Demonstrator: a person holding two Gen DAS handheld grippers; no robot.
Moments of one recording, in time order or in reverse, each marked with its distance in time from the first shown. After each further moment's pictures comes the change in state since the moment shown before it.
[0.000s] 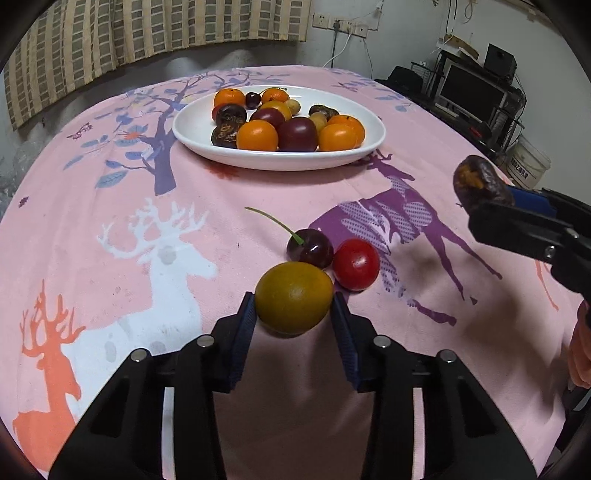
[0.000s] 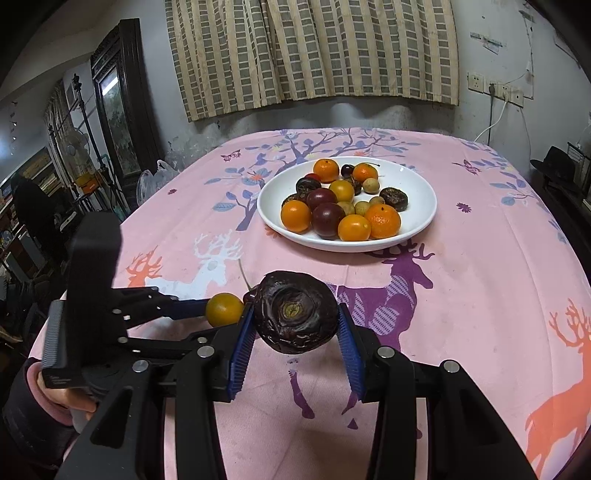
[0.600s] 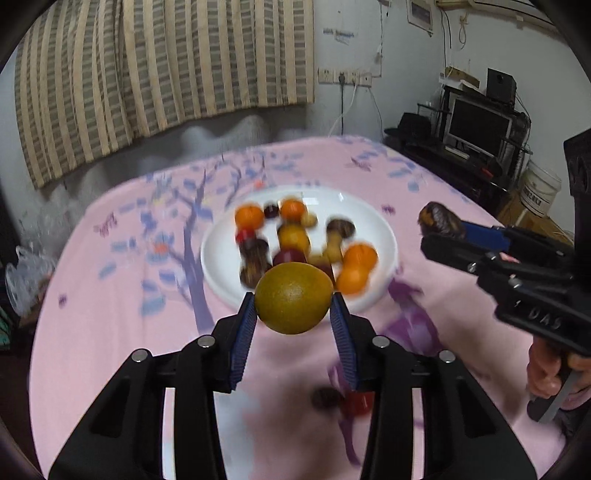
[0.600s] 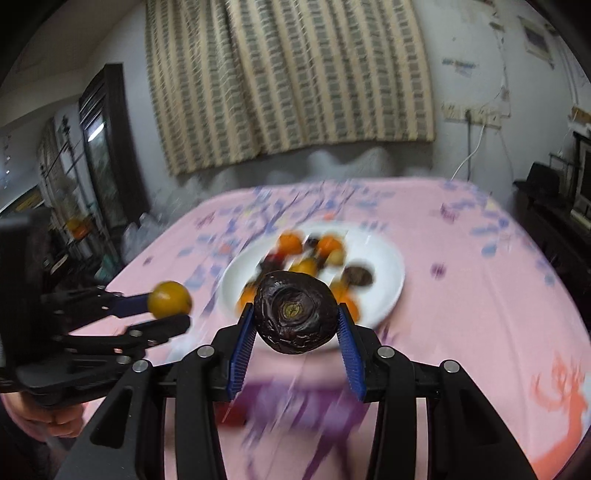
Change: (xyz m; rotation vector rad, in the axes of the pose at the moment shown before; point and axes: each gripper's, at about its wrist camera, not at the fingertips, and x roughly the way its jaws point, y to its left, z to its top) left arm -0.041 -0.007 0.106 0.075 -0.203 0.130; right arm 0.022 -0.060 0.078 0.079 -0.203 -0.055
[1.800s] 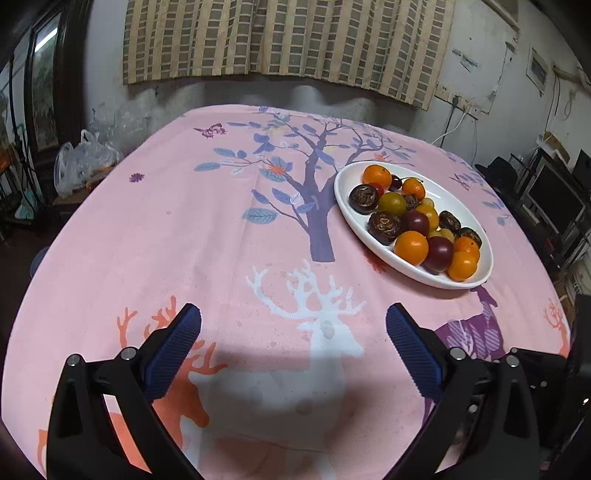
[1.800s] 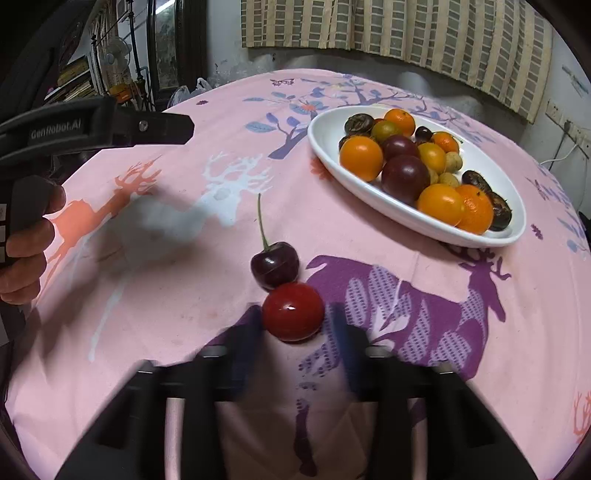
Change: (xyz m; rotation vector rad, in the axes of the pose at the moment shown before) left arm -0.012 0.085 -0.082 -0.399 0.082 0.173; right arm 0.046 0.085 -0.100 -0.371 0.414 0.119
